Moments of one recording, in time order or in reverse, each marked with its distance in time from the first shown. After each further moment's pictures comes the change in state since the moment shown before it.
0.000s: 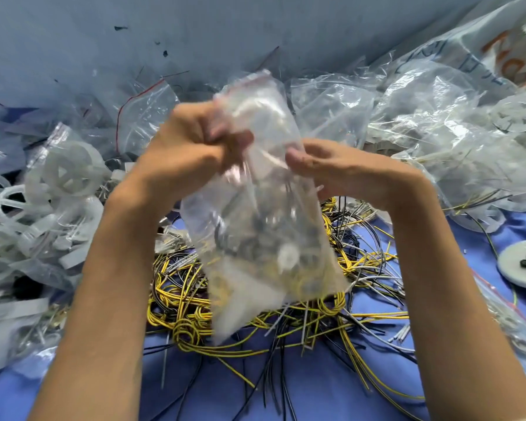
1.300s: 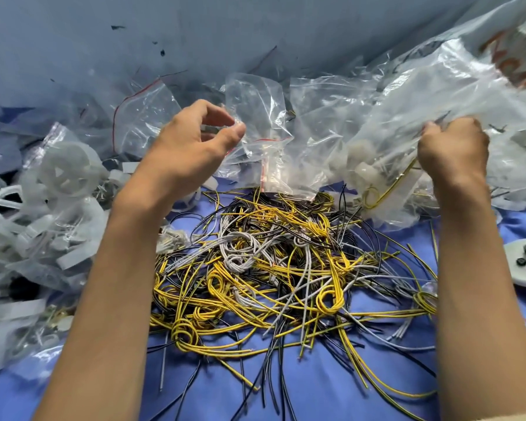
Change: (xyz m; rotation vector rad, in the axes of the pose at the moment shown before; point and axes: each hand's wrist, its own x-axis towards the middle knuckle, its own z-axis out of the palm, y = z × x) left_hand 0.016 -0.023 -0.001 0.185 0.073 -0.142; right_hand -0.027 0.047 -0.071 -0.351 1.322 0.448
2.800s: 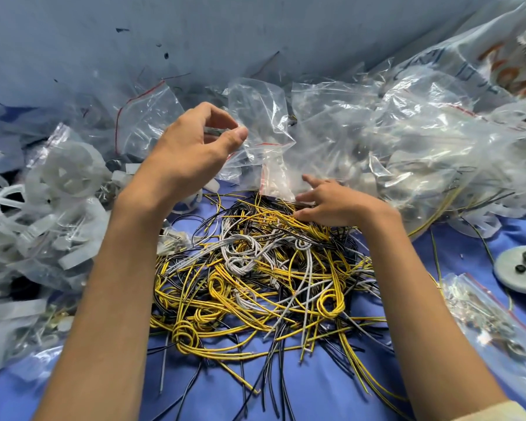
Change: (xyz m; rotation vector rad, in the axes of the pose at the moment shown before) left_hand -0.001 0.002 -0.003 0.018 -0.016 0.004; right_hand -0.052 -0.011 0.076 -0.484 -1.003 -0.691
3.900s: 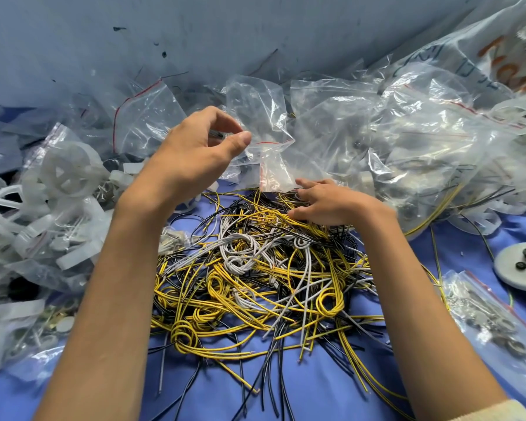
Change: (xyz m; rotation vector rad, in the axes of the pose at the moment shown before) left_hand -0.001 -0.001 0.004 0.008 -0.051 0.027; right_hand 0.003 -0.005 0.004 -0.064 -0.050 0.040
